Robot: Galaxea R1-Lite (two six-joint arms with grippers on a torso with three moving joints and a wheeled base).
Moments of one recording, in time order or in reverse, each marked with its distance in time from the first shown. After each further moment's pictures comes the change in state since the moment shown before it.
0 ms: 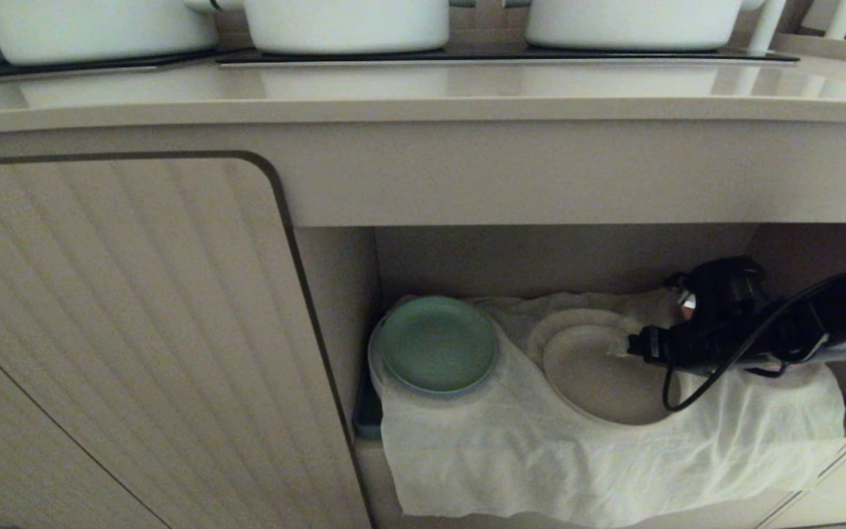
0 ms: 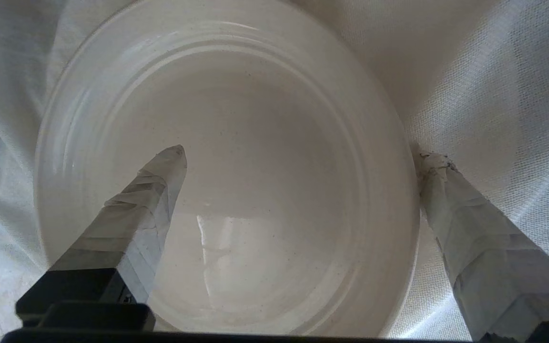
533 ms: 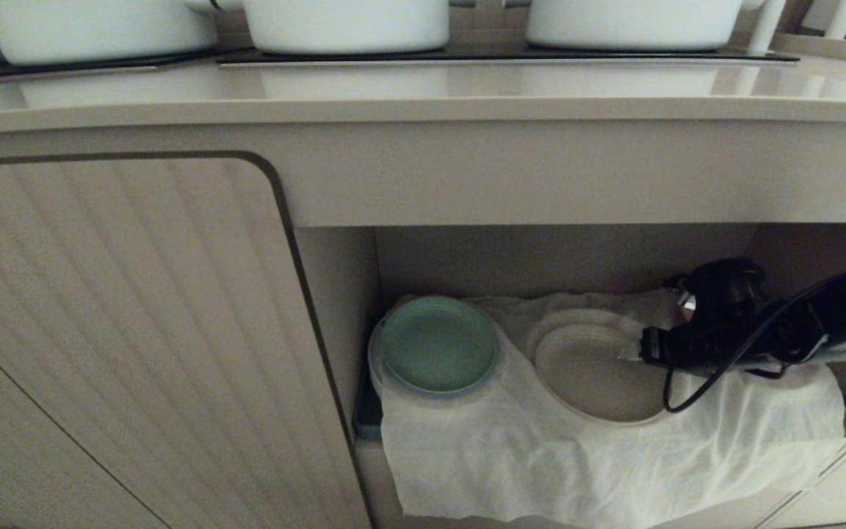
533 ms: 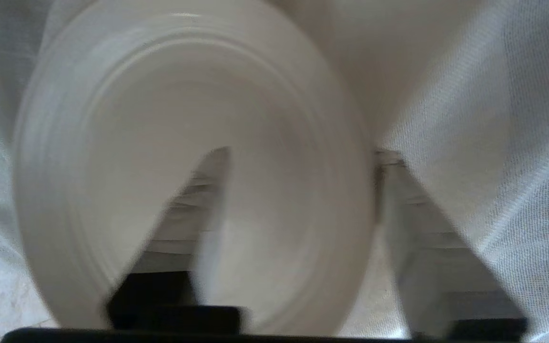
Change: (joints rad) left arm 0.000 0.000 0.000 0.000 0.000 0.000; right arm 0.002 0.003 0.001 0.003 -0.008 -0.001
